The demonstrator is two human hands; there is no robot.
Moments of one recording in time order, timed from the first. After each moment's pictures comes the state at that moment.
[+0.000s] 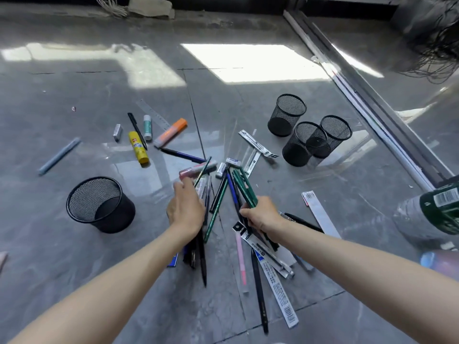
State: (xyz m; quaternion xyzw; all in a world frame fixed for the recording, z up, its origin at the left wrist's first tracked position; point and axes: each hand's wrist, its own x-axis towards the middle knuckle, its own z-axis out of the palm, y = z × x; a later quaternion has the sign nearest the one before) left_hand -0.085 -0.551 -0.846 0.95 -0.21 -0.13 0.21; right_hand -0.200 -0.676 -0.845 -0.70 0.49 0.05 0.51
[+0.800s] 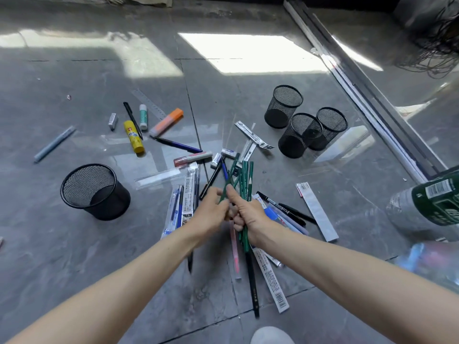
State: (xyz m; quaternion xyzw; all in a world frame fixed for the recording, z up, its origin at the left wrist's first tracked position) left_hand -0.141 -0.557 -0.818 0.76 -0.18 -0.43 0.46; right_hand -0.205 -0.638 -0.836 -0.45 0.50 -0.05 0.74
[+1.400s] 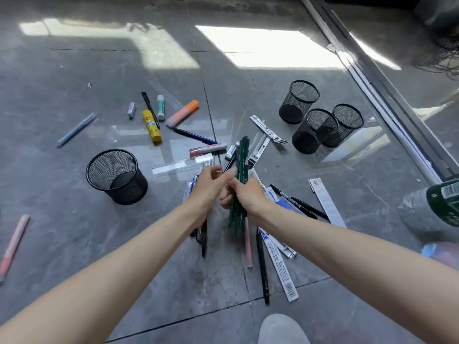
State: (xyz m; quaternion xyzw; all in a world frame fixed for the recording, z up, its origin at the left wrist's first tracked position) left_hand -0.112 -0.540 -0.811 0.70 -0.08 -0.40 0.59; right_hand -0.176 -0.616 -0.809 -0.58 0.43 -0.03 0.69
